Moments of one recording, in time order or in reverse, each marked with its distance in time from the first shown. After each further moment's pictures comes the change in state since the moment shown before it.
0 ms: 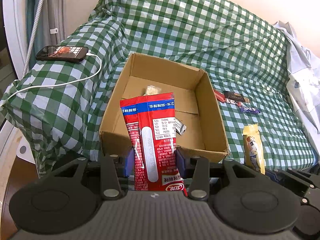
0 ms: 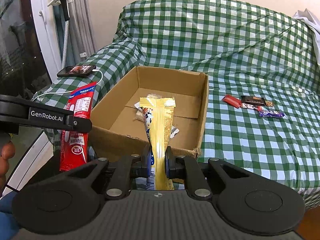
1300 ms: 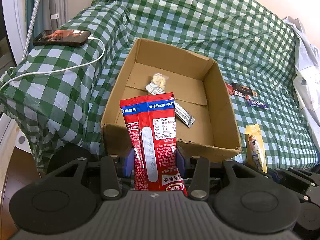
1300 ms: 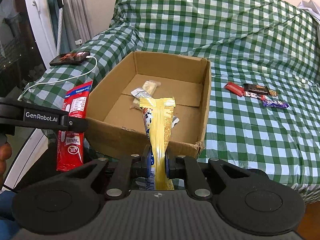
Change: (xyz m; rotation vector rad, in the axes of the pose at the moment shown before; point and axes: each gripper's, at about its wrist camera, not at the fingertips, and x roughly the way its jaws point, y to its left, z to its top) left arm 0.037 0.016 0.006 -0.027 0.084 0.005; right arm 0.030 0.004 -0.006 0.012 0.095 -0.009
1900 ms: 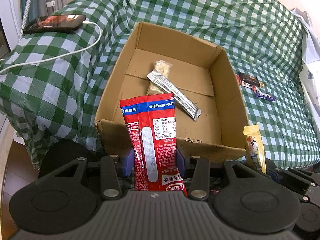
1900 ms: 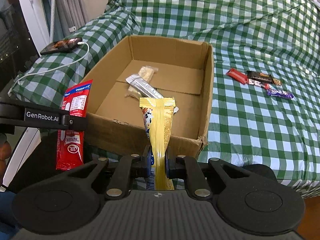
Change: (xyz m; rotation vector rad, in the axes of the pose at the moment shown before) left arm 0.043 0.002 0.013 -0.004 0.090 0.007; right arm 0.037 -0.005 0.011 0.006 0.106 -0.006
